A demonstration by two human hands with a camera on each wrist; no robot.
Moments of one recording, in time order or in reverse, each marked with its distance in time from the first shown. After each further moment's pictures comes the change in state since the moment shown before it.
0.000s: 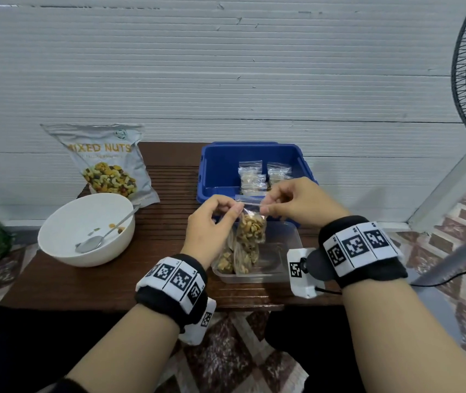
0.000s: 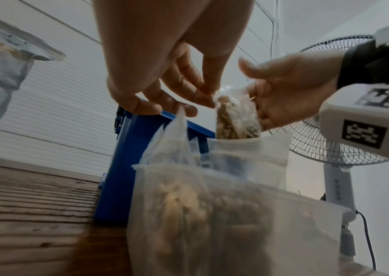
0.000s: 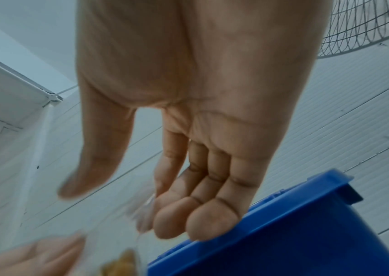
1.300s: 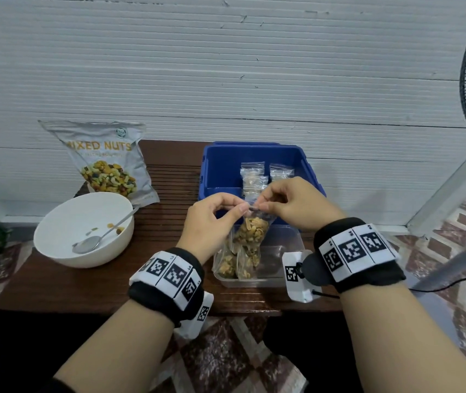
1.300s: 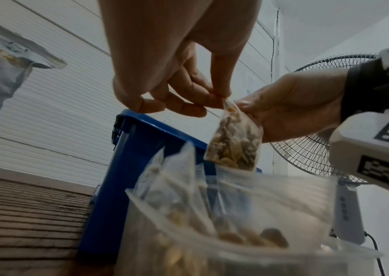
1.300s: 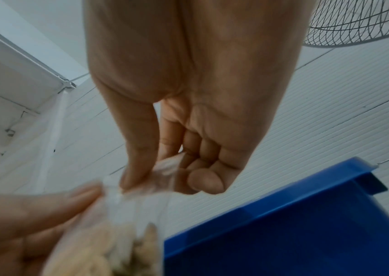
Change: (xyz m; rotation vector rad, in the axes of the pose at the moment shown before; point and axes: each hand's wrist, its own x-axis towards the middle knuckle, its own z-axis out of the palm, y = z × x) left_hand 0.013 0.009 -0.009 0.017 -0.072 0.014; right_hand 0.008 -0.012 0.006 -0.142 0.003 -0.071
